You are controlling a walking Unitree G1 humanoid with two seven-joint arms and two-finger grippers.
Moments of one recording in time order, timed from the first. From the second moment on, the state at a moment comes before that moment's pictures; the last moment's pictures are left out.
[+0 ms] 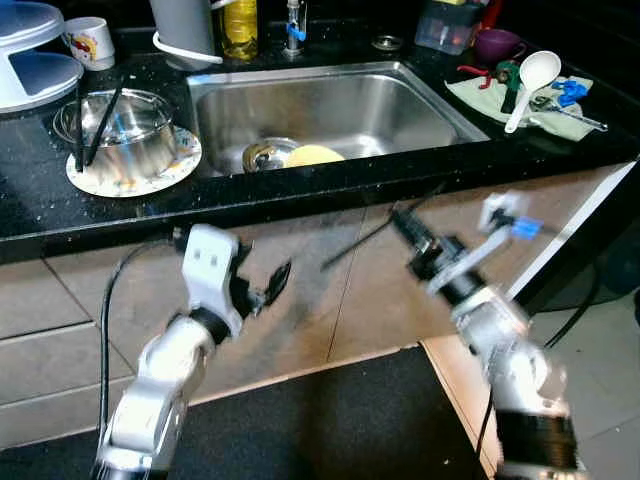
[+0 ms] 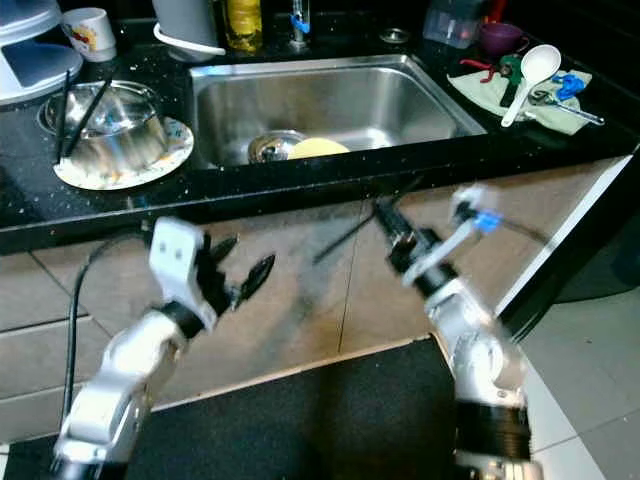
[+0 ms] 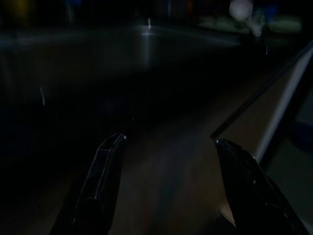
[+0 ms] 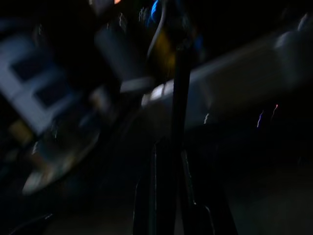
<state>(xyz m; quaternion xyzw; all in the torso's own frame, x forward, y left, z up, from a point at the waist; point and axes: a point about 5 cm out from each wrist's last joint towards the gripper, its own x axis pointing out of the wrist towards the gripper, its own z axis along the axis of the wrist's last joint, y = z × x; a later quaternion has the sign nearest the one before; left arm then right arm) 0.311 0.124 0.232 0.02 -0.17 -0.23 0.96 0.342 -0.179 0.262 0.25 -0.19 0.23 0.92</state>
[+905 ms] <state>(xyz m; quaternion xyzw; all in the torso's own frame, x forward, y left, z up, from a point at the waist) 0.353 0.118 0.282 0.06 -0.19 -0.14 0.97 0.353 -0.197 0.306 0.04 -0.27 0.04 0.96</state>
